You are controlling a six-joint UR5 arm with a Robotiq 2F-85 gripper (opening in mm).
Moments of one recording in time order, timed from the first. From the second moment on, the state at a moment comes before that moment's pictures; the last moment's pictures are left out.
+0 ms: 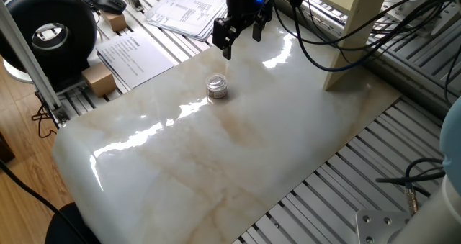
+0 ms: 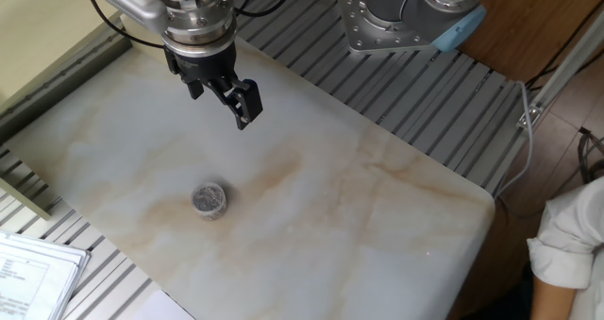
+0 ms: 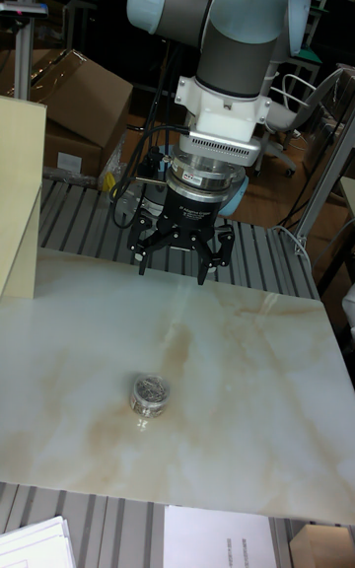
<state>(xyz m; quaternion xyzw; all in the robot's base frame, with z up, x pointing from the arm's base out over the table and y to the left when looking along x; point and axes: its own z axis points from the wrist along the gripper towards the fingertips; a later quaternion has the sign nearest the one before) 0.544 0.002 0.190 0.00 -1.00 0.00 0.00</state>
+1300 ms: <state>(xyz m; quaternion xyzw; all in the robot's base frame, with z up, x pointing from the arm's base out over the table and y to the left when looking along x) 0.556 0.030 0.190 0.07 -1.00 -0.05 -0.03</state>
